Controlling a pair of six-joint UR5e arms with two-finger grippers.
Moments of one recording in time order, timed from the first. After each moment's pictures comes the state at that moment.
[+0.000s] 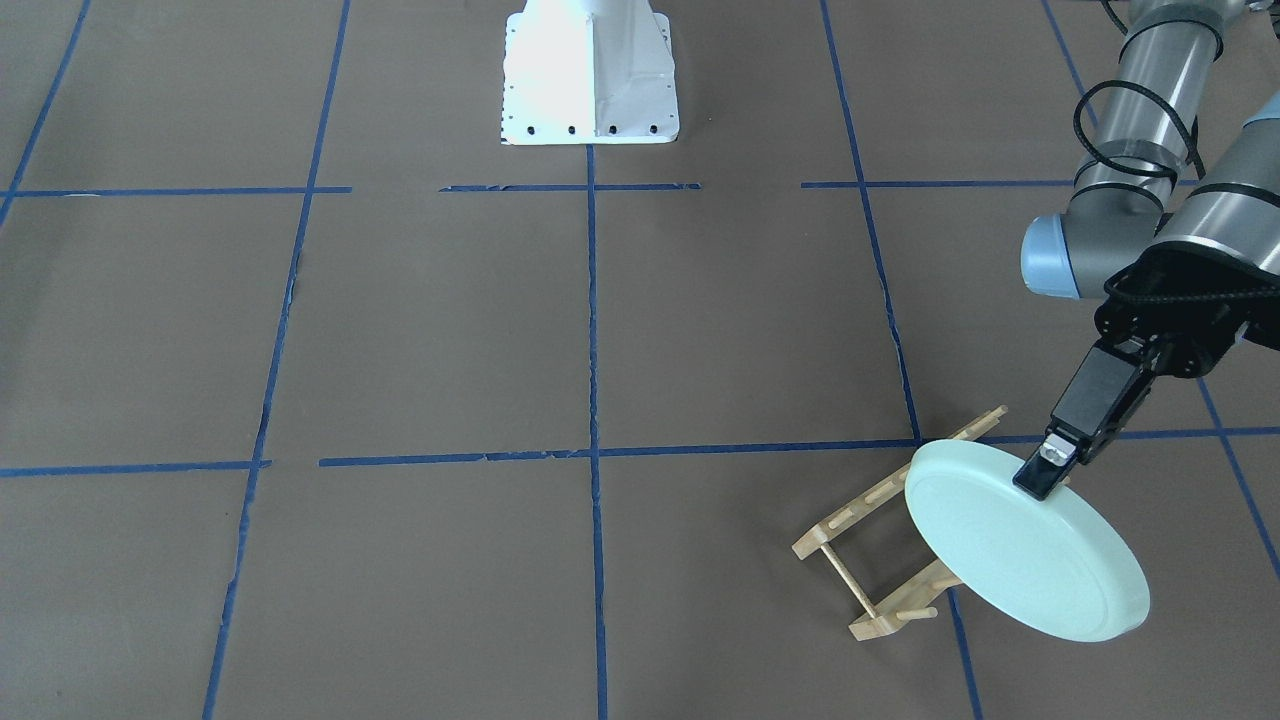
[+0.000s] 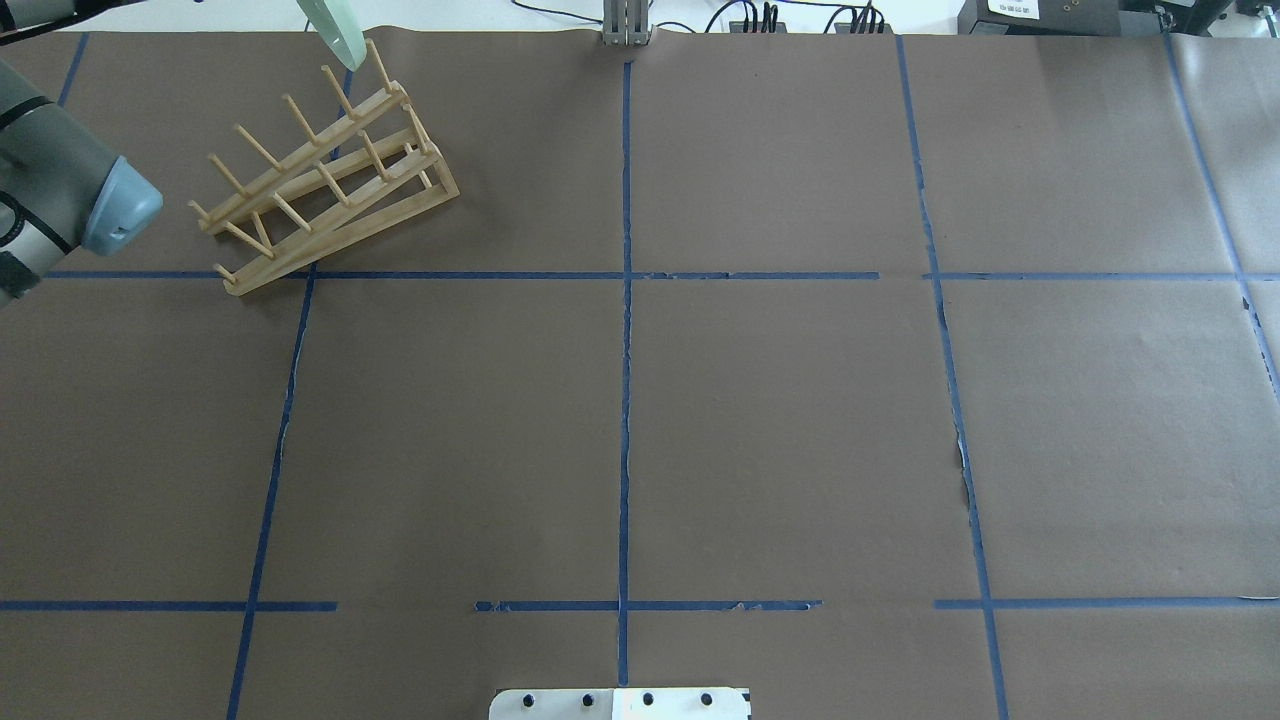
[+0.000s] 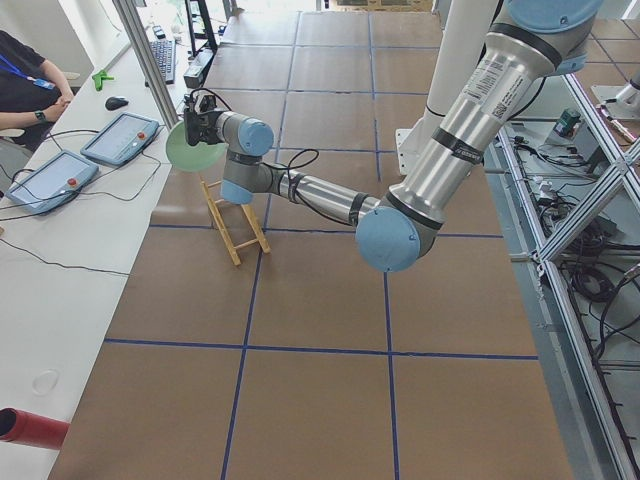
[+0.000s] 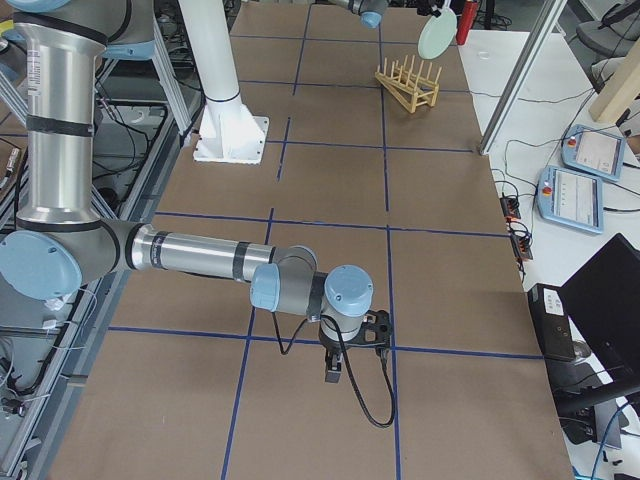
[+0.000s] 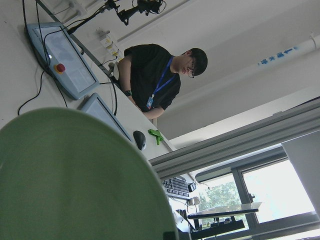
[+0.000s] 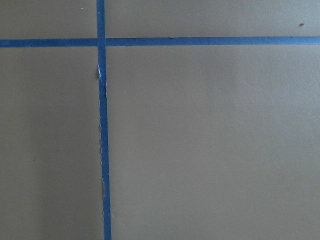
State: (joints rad) left arm -1.11 -2.12 -1.29 -3.14 -1.89 -1.80; right arm 1.61 -1.68 1.60 -1.60 2.30 -0.07
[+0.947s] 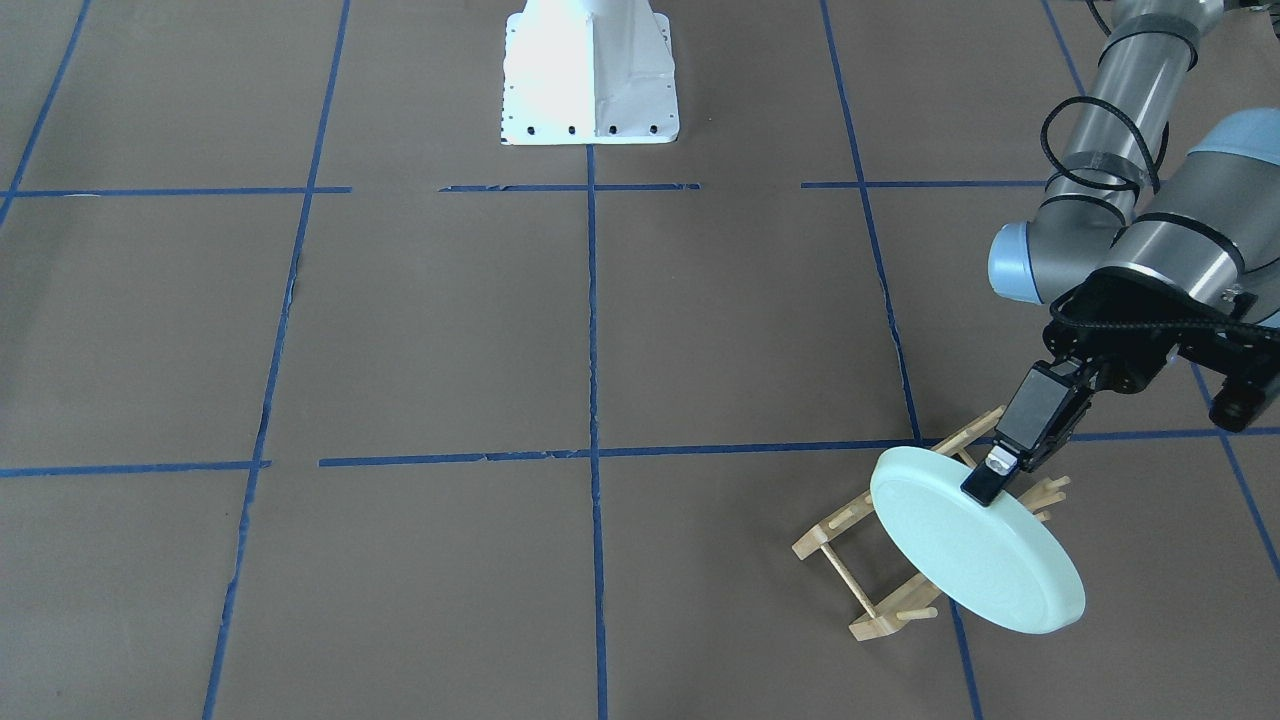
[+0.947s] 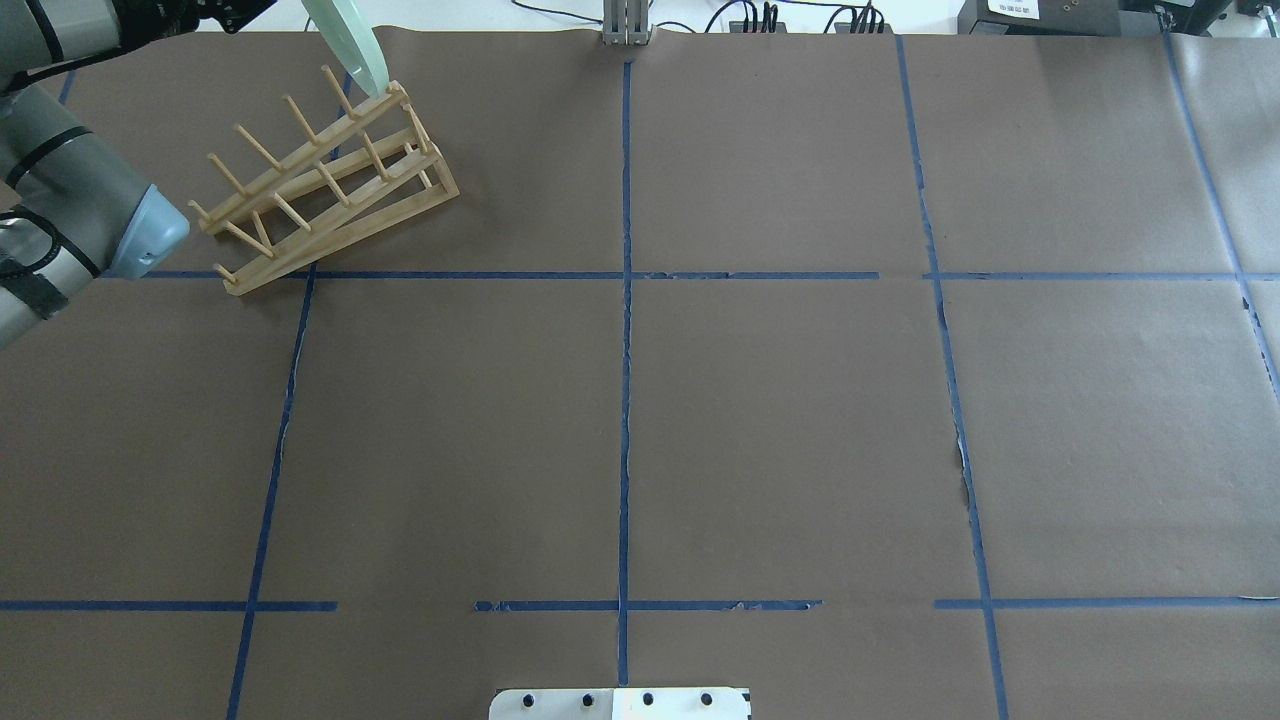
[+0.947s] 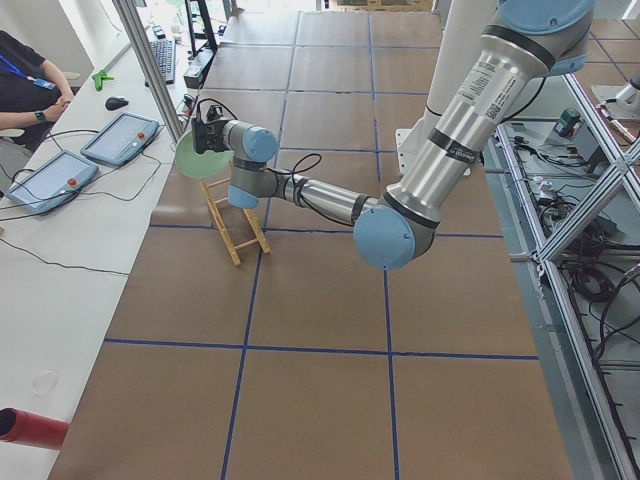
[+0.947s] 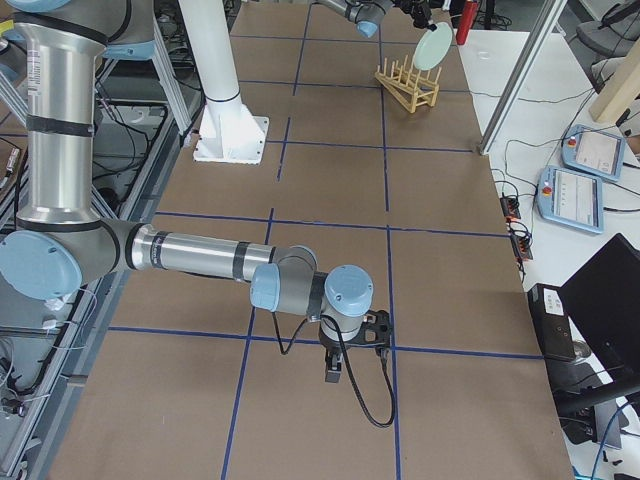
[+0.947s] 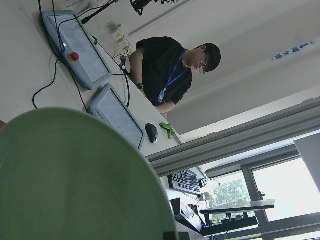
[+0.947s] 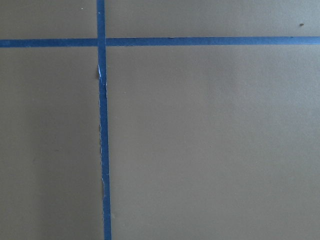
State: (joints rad) left arm -1.05 -2.12 -1.25 -3.16 -1.86 -1.79; right arm 1.61 -1.68 1.60 -1.60 2.30 -0.07
